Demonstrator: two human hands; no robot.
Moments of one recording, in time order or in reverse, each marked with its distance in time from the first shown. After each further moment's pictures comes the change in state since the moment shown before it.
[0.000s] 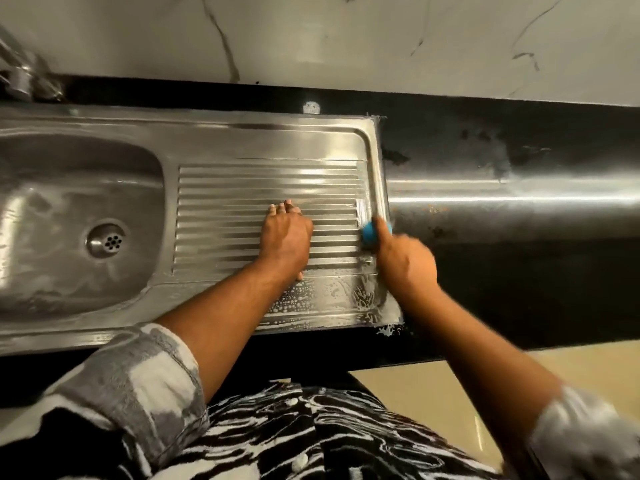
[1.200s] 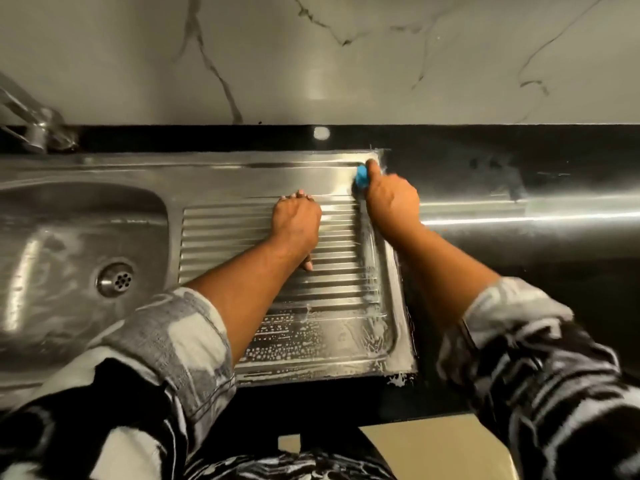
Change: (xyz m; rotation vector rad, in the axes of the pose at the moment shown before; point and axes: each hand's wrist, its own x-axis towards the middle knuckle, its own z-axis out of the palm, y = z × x) left_hand 0.088 -0.009 -0.052 0.032 0.087 0.022; right_hand 0.175 -0.029 -0.051 0.160 0.210 -0.015
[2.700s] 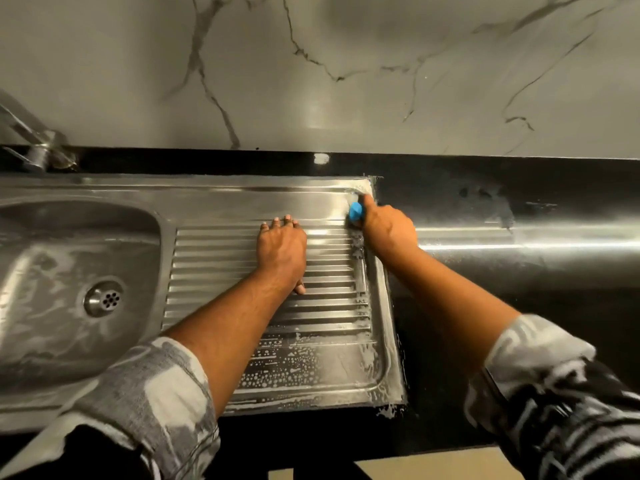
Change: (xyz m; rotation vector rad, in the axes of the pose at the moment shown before) left_hand -0.004 0.001 0.013 -0.099 -0.028 -0.137; right_hand -0.008 0.015 -0.006 -0.042 -0.082 -0.086
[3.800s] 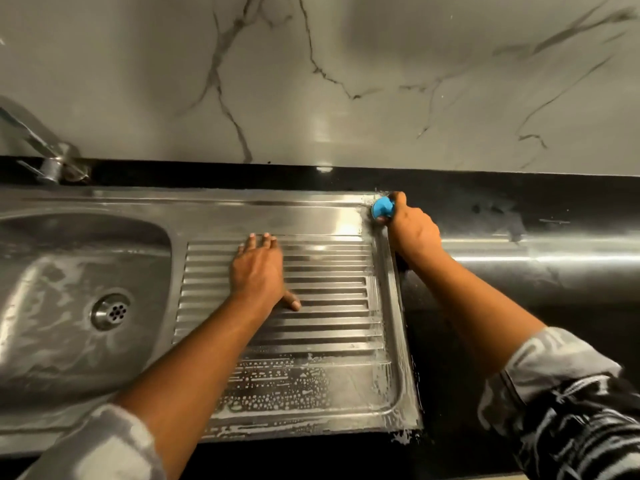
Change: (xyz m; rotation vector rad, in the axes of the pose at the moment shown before) left_hand -0.016 -0.058 0.001 -0.203 -0.087 -0.121; right_hand 0.038 0.023 0.000 0.085 0.096 0.055
